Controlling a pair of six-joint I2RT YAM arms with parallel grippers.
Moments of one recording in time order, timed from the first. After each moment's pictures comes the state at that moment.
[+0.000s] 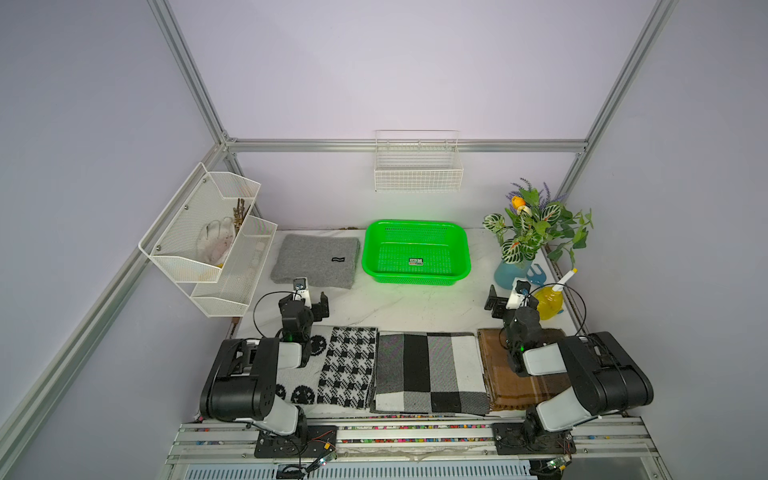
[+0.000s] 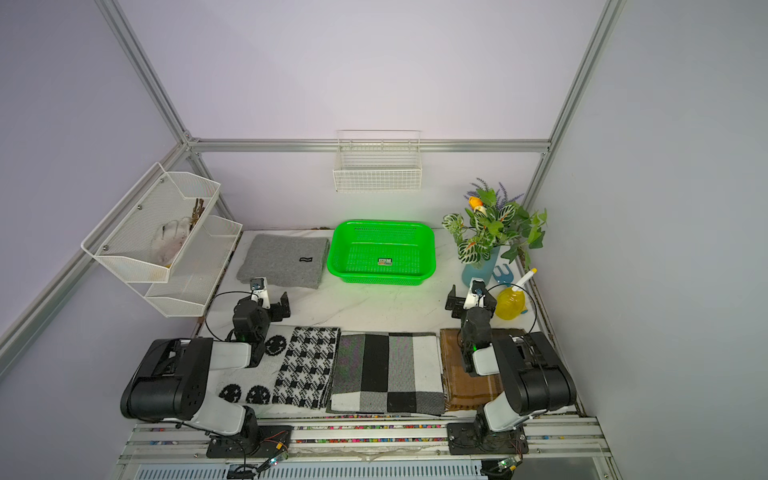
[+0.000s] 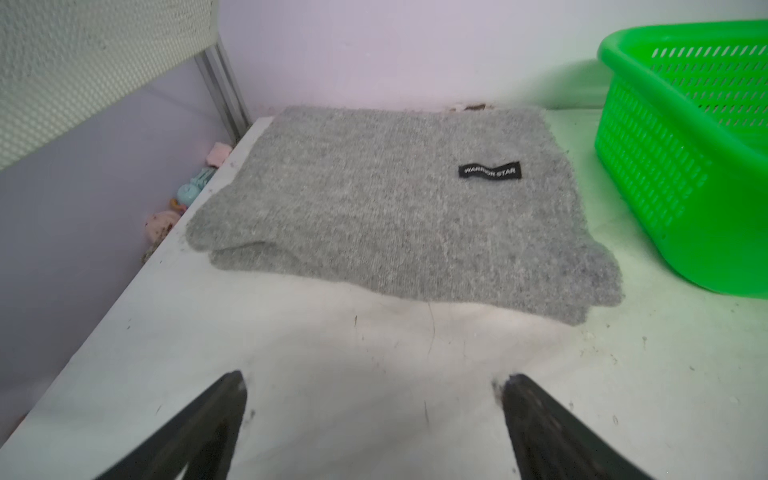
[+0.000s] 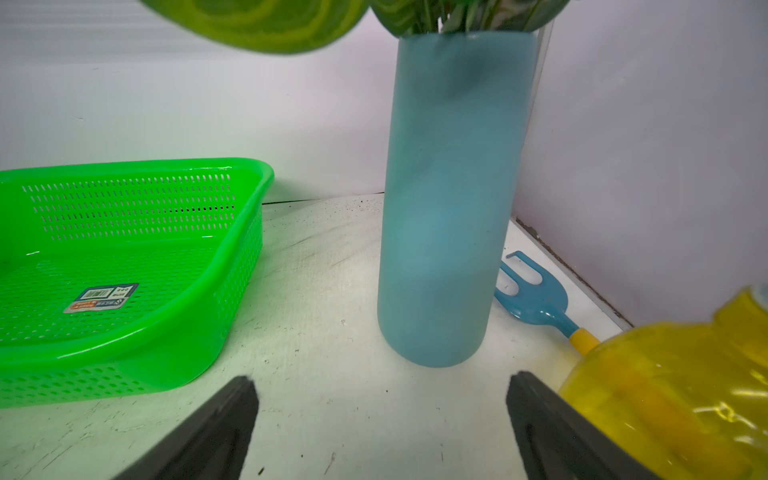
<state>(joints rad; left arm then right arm) 0.02 1.45 0.37 0.77 -0.15 0.03 0.11 1.50 0.25 1.16 0.27 0.05</state>
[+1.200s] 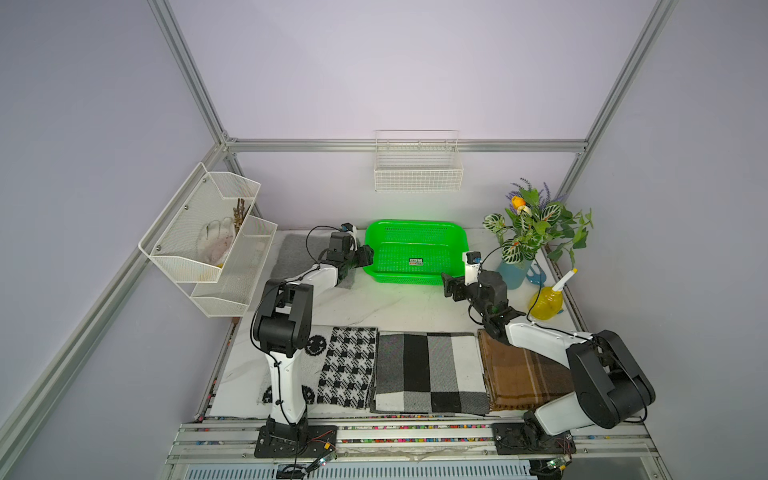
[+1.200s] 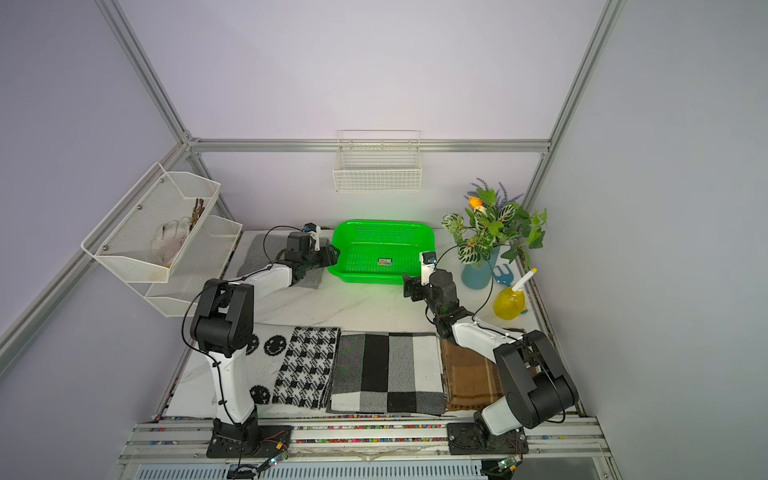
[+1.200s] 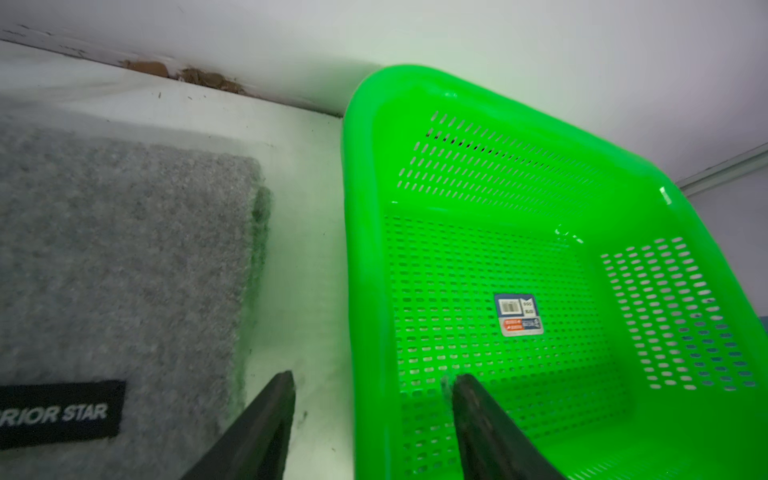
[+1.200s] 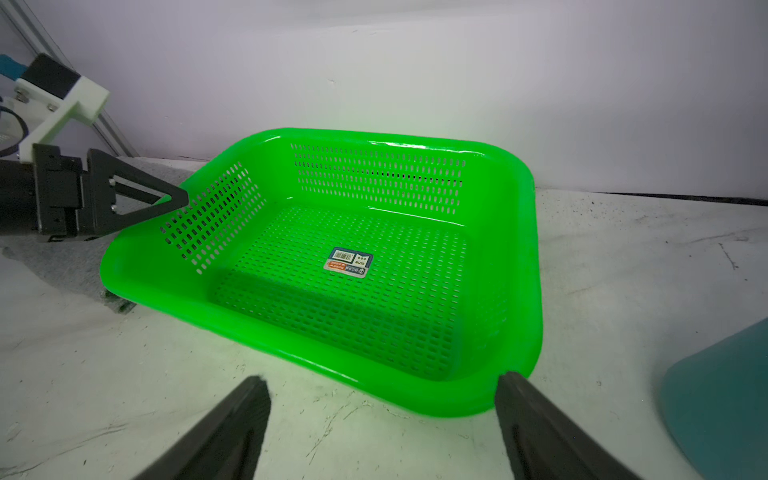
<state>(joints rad) -0.20 2.07 1.43 0.05 0.18 -0.38 0.38 1.50 0.71 0.51 0.07 0.13</state>
